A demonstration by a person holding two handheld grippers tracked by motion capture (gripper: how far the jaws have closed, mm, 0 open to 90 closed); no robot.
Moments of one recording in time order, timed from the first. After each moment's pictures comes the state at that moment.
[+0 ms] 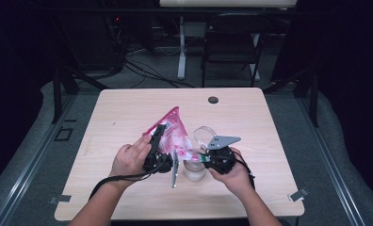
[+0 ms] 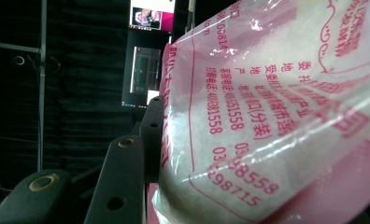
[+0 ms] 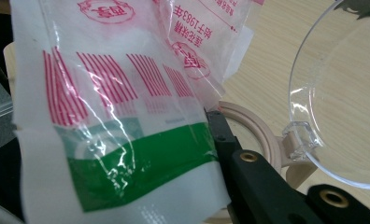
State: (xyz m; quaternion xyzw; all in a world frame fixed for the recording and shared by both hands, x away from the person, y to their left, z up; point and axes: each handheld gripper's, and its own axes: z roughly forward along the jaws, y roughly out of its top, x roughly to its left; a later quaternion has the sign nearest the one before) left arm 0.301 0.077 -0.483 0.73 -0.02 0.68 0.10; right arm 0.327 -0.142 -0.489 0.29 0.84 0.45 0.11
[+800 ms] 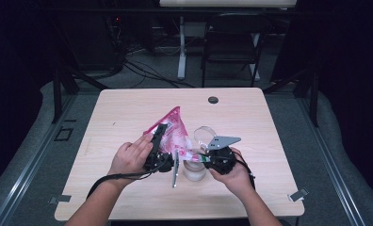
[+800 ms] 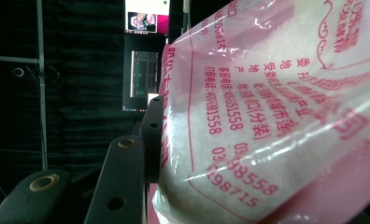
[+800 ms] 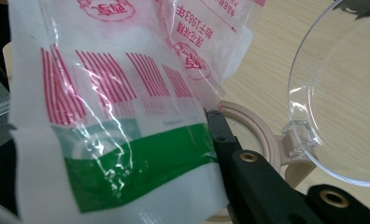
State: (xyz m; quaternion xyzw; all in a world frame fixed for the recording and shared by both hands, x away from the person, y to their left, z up) left arm 0.302 0.076 -0.479 0.73 -0.04 0.68 0.09; right arm 0.326 -0.142 -0.488 0.29 0.84 0.45 0.11
